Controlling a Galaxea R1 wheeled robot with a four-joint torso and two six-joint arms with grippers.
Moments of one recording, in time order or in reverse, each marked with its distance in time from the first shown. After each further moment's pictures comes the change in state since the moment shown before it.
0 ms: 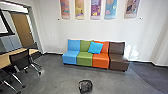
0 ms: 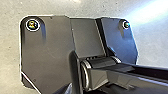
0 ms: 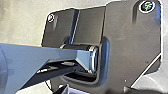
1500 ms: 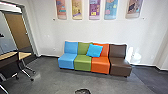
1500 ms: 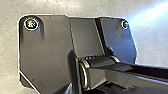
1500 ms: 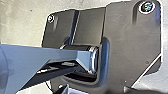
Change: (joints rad) left arm 0.005 0.006 0.000 0.000 0.000 0.000; right arm -0.008 0.000 0.000 0.000 0.001 0.000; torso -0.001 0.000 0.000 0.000
